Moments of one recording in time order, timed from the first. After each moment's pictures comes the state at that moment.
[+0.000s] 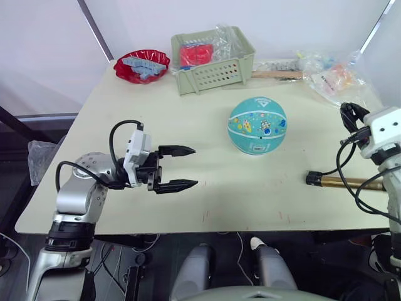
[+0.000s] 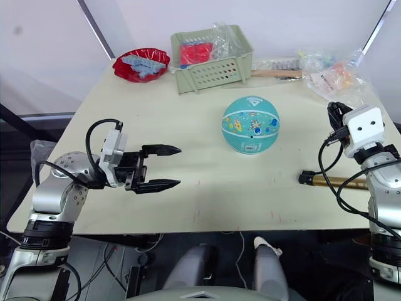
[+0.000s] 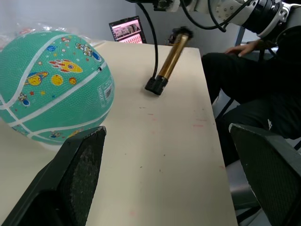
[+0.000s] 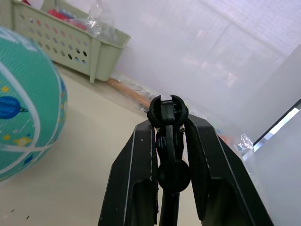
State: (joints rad) left arm -0.30 0.72 0.09 -0.09 -0.55 0.30 -1.39; right arm -0.28 -0.60 -0.31 -0.08 0.14 0.08 0.45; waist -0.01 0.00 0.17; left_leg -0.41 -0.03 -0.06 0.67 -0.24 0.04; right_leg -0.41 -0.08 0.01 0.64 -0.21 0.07
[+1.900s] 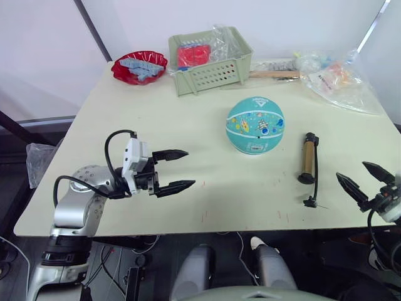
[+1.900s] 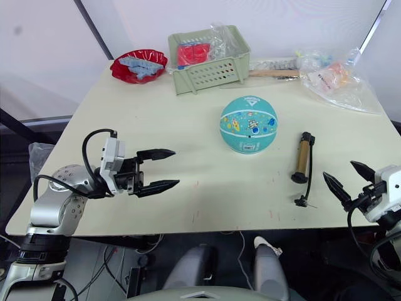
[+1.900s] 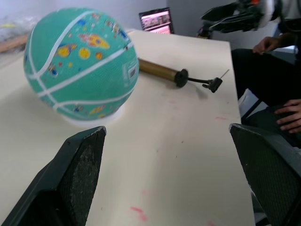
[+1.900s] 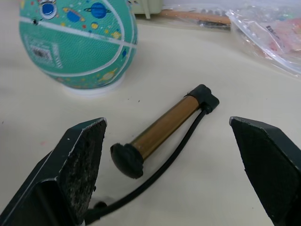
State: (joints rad) left arm -0.17 0.70 0.12 -0.08 -0.53 0.23 -1.25; right arm 0.30 -0.57 -0.53 -0.27 0.53 0.20 0.77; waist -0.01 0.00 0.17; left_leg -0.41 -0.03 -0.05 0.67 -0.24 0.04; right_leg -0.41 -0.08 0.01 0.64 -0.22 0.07
